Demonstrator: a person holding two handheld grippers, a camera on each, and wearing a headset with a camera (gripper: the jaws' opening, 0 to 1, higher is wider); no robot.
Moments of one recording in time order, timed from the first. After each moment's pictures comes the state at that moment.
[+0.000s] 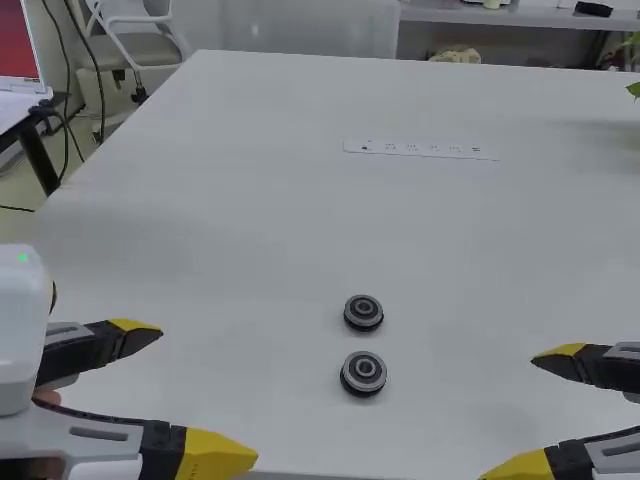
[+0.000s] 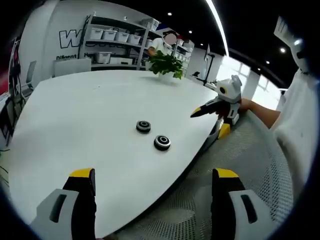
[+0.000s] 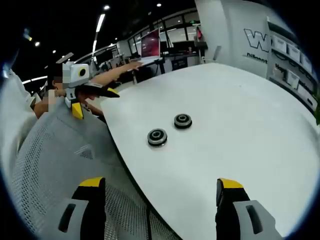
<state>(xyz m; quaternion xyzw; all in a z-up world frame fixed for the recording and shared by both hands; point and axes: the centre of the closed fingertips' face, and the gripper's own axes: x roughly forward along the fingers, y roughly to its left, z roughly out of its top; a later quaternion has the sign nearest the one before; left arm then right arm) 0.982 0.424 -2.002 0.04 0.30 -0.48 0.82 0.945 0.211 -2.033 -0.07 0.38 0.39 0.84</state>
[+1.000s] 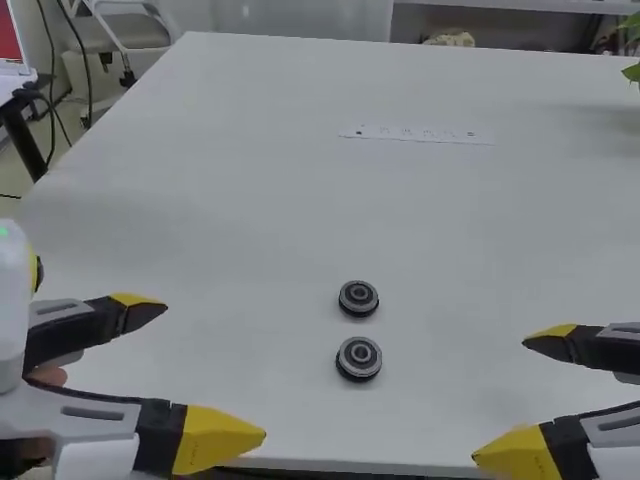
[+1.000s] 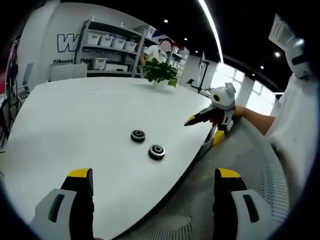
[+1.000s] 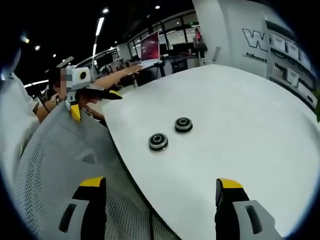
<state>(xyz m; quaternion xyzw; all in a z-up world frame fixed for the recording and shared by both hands) 0.985 0.416 -1.989 0.01 0.27 -0.50 0.82 0.949 0.213 -2.026 -0.04 0.37 0.39 0.84</state>
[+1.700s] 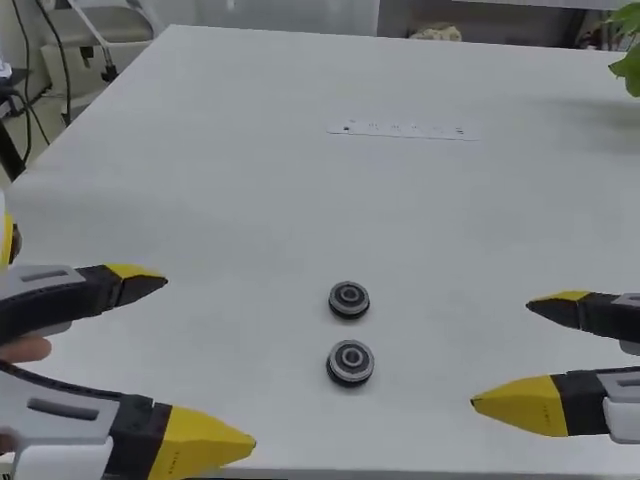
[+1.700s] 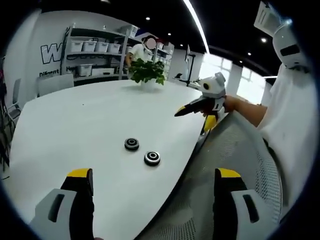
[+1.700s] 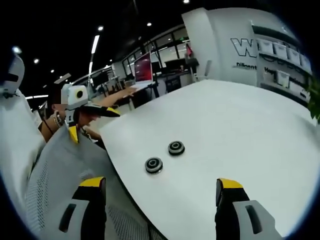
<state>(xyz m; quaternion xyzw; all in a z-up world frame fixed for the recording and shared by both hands) 0.985 0.401 -1.963 0.07 0.25 -0.55 0.80 0.969 0.213 -1.986 0.00 0.31 0.38 0.87</state>
